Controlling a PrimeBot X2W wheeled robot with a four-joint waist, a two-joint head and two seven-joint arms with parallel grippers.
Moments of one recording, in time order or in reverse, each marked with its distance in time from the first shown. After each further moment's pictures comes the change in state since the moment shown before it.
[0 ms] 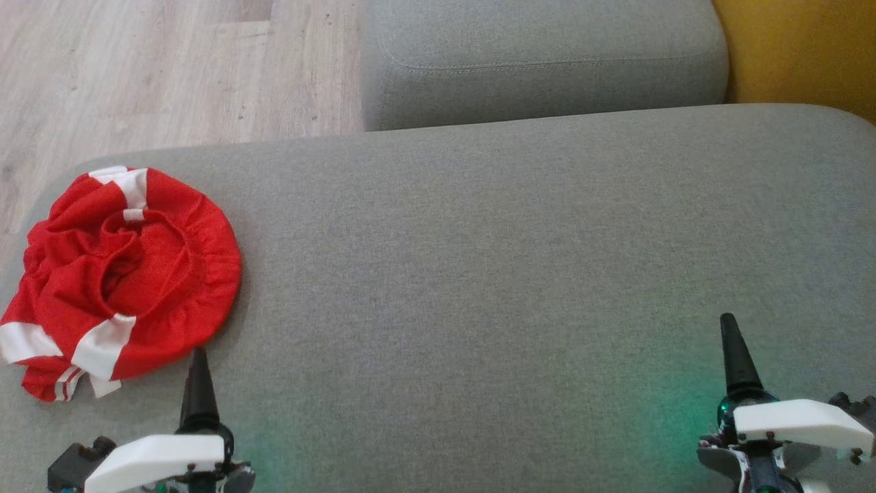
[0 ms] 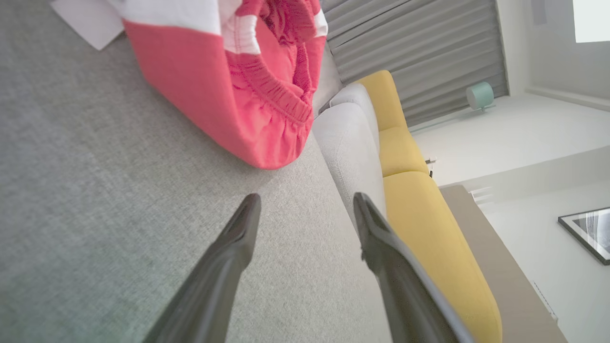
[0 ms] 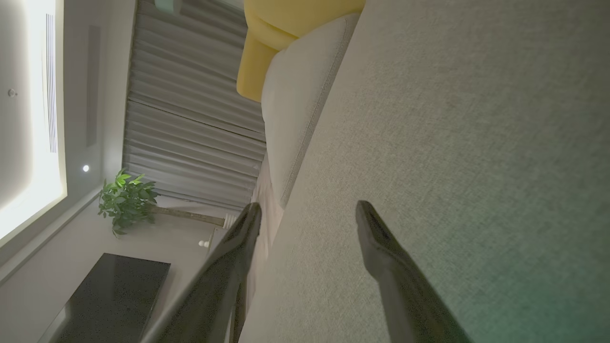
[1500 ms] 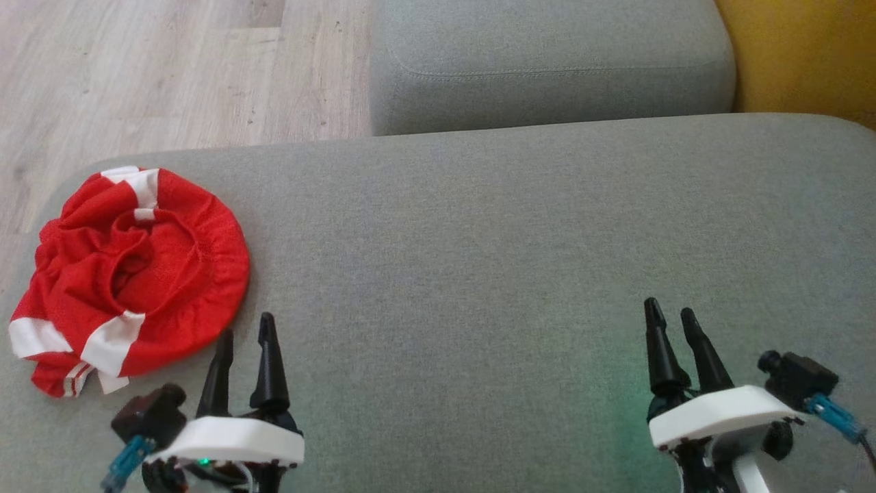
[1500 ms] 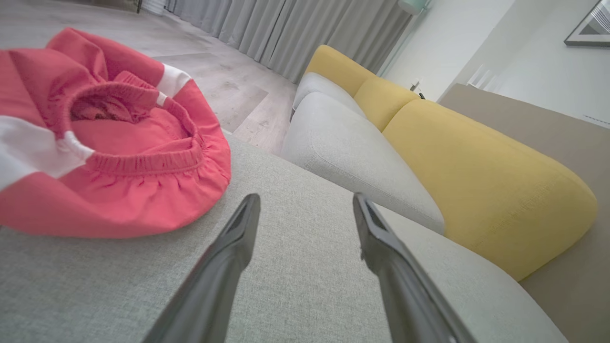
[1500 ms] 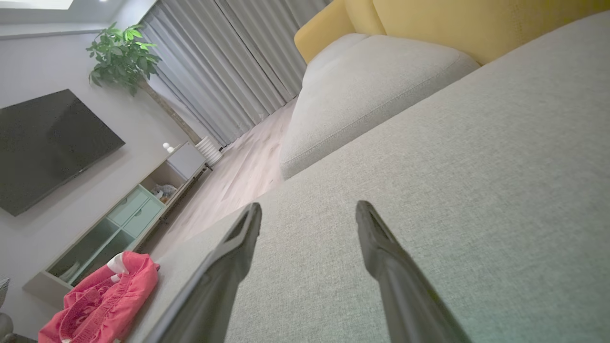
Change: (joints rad) left arm -0.020 0.009 -0.146 -0.061 0.631 0.052 -0.129; right arm -0.019 -0.001 0.148 -0.031 -0.607 0.000 -0.124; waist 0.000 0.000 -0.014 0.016
